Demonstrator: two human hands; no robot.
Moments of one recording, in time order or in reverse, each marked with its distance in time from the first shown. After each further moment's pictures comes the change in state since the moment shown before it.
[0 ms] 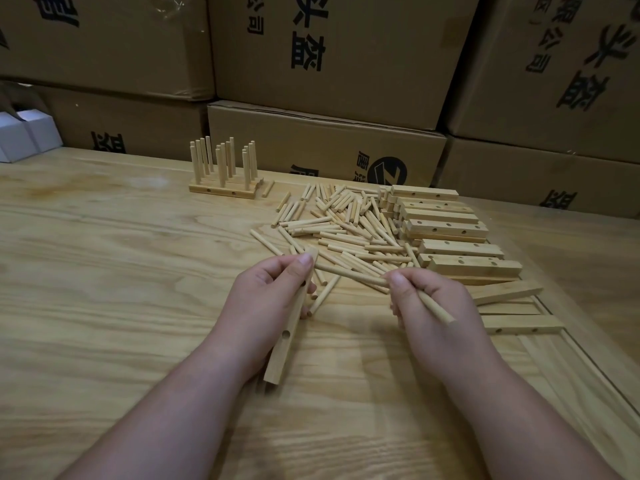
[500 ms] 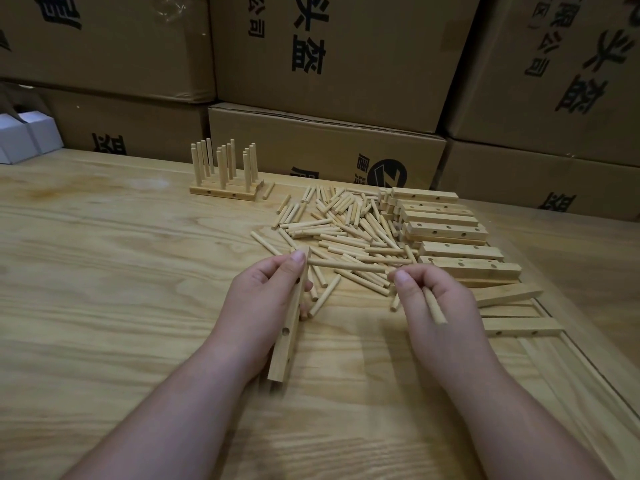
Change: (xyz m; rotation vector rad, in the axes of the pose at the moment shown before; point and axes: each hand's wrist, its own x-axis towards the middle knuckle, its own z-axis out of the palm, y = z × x) left_hand 0.001 0.000 -0.001 -0.048 0.060 -0.024; right_hand 0.001 -0.001 0.004 0.069 0.125 0.095
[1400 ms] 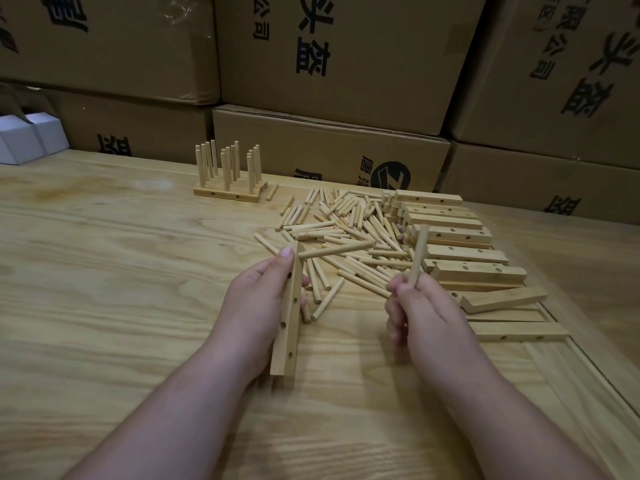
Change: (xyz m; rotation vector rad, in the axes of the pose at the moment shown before) left_hand 0.002 0.004 -0.003 -0.085 0.049 -0.083; right_hand -0.003 -0.008 0.009 0.305 -0.206 0.270
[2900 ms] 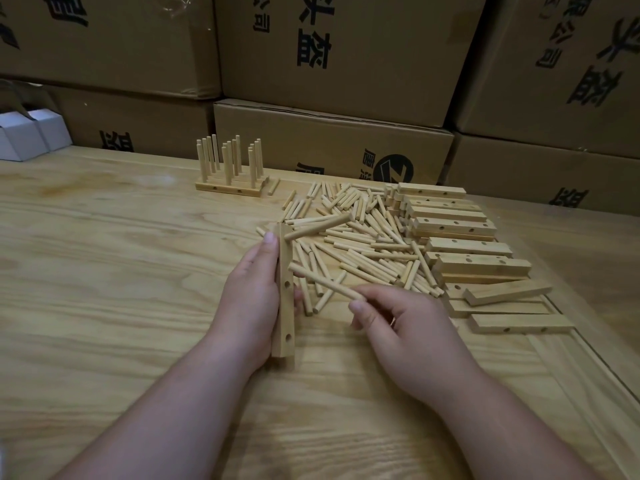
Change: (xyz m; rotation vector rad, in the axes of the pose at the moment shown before) left_hand -0.002 0.001 0.004 -0.084 0.052 0.072; right_hand -0.009 0.006 0.008 -0.534 -0.113 -0.347
